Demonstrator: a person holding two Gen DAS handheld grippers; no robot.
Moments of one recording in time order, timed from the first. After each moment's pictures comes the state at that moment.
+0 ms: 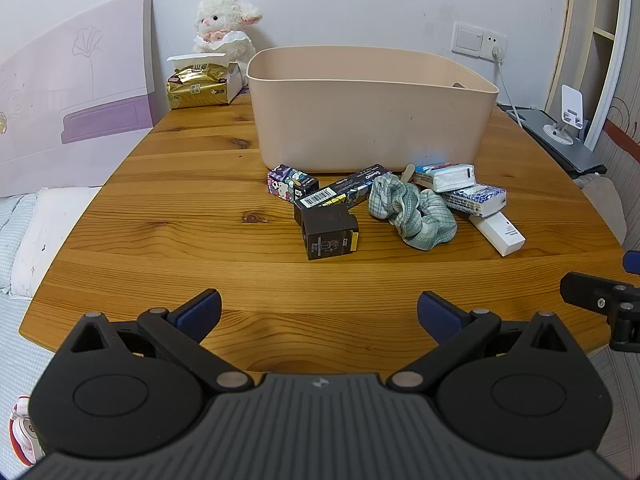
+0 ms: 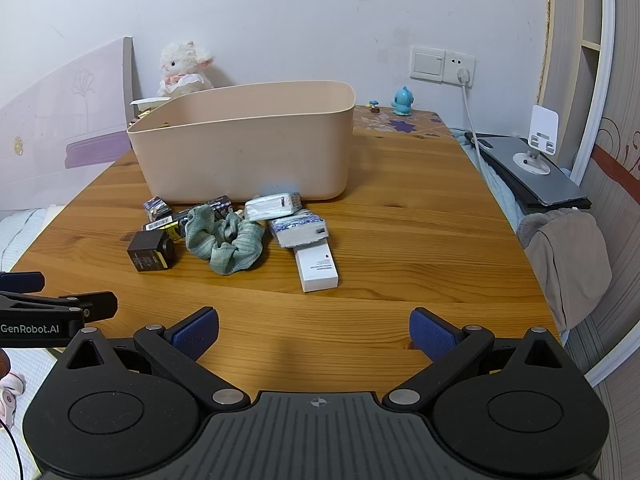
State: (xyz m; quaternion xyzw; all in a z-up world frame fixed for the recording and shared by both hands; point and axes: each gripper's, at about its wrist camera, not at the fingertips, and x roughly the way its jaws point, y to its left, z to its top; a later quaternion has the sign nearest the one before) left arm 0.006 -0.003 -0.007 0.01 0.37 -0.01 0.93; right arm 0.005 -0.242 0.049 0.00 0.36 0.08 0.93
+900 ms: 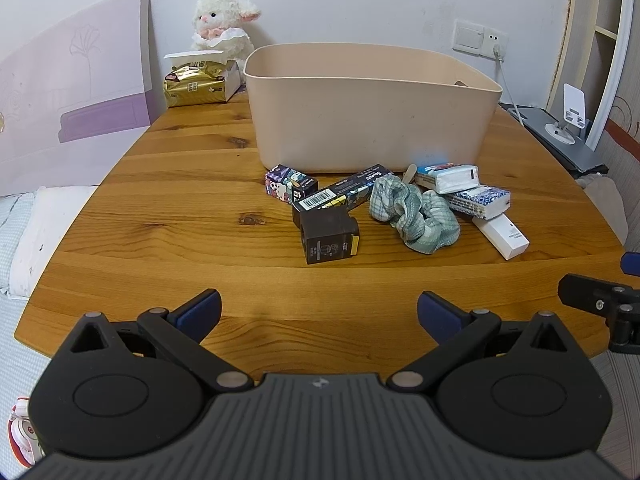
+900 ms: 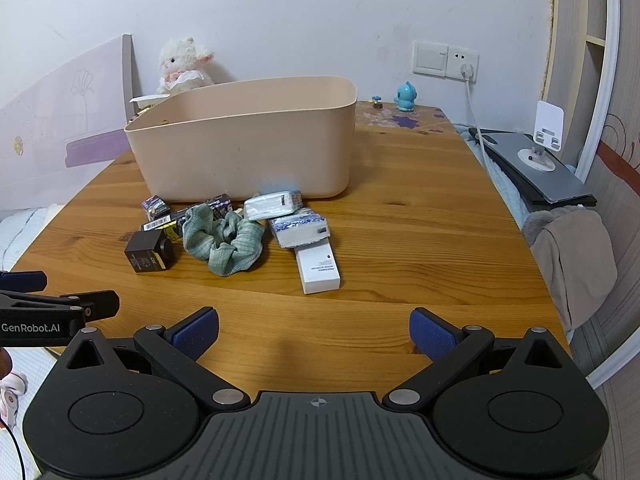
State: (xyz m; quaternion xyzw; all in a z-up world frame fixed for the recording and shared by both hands) left arm 0.013 -0.005 -0.010 0.01 0.37 -0.01 0.93; right arm 0.015 -0.243 0.045 0.00 0.36 0.08 0.93
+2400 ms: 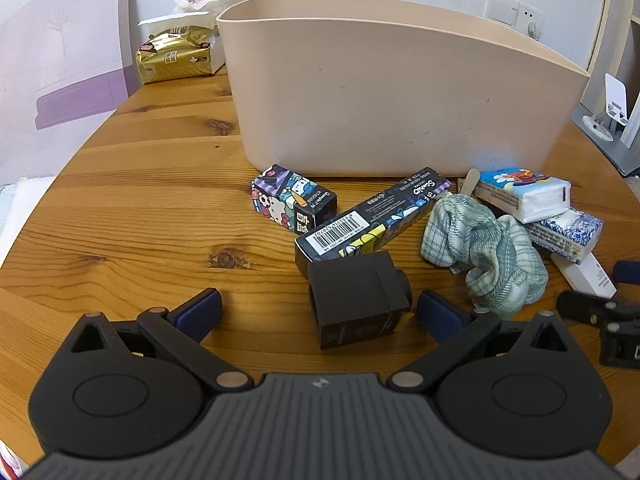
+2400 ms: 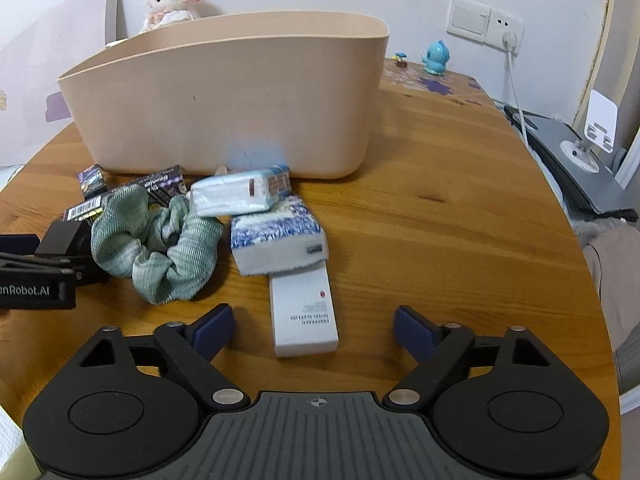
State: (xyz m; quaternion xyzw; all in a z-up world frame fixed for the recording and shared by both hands) left arm 0.128 0.005 -0.061 0.00 0.41 0.00 0.91; right arm 0.125 -0.228 -0.008 -0.05 0.42 0.10 0.90
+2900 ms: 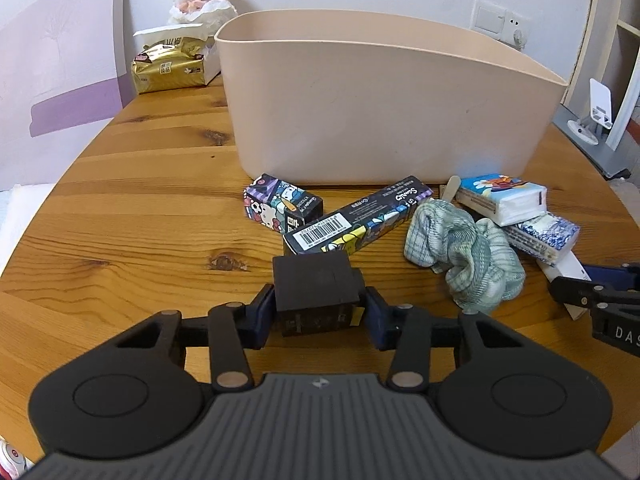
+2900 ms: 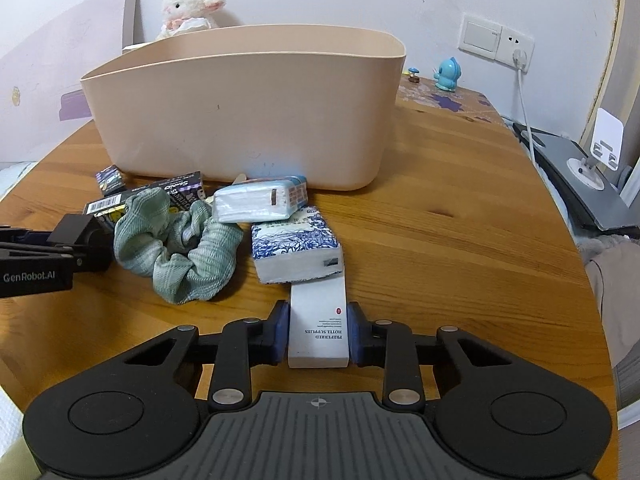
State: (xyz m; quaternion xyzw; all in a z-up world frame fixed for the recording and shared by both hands) left arm 0.117 0.008 -0.052 0.00 0.40 -0.02 0.92; right arm 0.112 -0.225 -0.003 -0.05 0.41 0.11 0.91
